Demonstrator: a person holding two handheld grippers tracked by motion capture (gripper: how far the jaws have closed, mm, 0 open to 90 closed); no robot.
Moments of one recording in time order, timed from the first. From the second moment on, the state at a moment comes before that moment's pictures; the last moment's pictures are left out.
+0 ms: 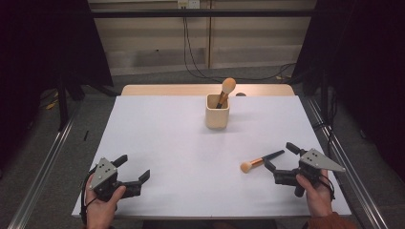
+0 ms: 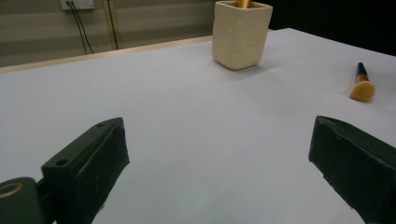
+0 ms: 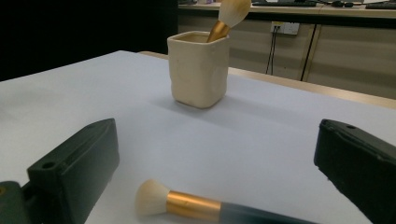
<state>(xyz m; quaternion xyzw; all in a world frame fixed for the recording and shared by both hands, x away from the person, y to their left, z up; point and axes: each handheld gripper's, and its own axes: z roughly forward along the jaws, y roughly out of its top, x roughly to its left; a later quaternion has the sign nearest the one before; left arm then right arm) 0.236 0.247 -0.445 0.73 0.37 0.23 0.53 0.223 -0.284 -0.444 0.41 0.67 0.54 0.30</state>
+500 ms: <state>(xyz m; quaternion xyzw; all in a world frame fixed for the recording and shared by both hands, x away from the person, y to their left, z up) 0.235 0.252 -0.446 0.72 0.38 0.23 0.54 0.262 -0.275 -0.429 0.40 0.68 0.54 0.29</state>
